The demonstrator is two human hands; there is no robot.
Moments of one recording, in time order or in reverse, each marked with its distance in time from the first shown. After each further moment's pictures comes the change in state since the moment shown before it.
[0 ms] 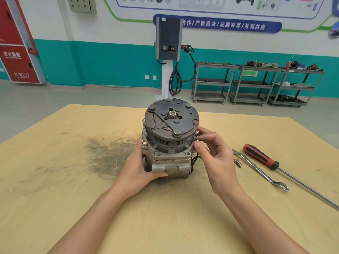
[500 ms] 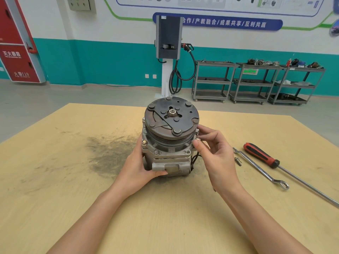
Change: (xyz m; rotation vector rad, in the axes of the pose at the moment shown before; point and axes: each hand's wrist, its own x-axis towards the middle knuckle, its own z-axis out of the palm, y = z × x) left_hand 0.002 -0.004 0.000 0.011 -0.016 -0.003; right_hand 0.001 -0.001 0.000 0.002 0.031 0.017
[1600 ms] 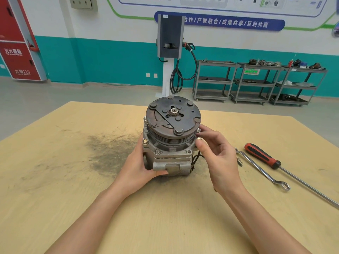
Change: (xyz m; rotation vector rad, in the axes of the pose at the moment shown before) left_hand 0.000 -0.002 0.000 0.008 0.010 0.035; right_hand -0.003 -0.003 0.000 0.010 -0.017 0.016
